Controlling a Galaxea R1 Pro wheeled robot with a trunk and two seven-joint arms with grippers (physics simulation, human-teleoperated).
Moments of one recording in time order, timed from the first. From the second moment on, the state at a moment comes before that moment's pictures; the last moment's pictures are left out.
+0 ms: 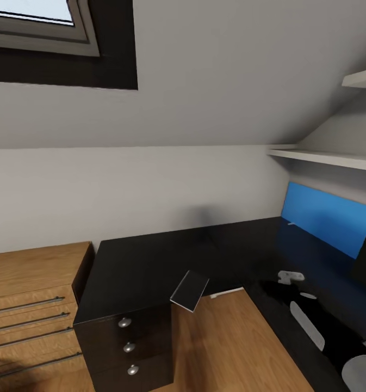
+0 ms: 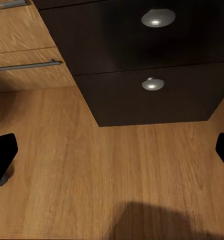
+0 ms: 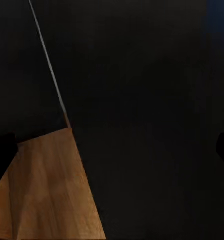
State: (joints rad) left arm 0.04 -0.10 -0.11 -0.68 0.05 -0.22 0.42; right arm -0.55 -0.34 0.29 -0.87 -0.53 0.33 -0.11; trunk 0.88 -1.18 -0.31
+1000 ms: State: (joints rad) left arm 0.04 -0.10 -0.11 -0.68 0.04 -0.22 0.42; right arm -0.51 -0.01 0.30 -0.86 -0.30 0.25 -0.43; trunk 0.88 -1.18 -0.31
